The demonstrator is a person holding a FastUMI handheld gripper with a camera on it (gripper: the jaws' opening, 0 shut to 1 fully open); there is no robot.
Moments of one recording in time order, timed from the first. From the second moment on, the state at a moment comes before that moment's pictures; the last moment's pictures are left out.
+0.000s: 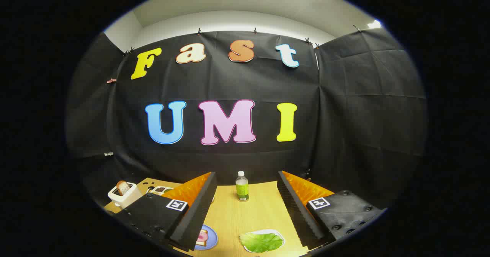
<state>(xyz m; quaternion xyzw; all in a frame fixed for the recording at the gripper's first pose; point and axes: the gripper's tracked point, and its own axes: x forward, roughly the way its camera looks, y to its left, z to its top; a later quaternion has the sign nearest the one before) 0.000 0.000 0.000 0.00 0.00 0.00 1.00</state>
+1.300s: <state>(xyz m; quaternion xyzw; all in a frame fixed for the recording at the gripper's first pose) 0.008 -0.011 -0.036 -0.04 0.04 -0.02 1.00</state>
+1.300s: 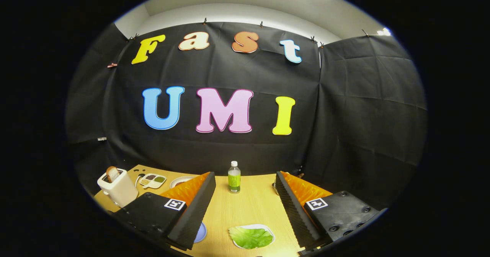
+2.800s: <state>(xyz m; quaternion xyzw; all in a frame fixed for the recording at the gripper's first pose) 0.026 -0.068 -0.362 -0.14 0.42 0.11 0.89</state>
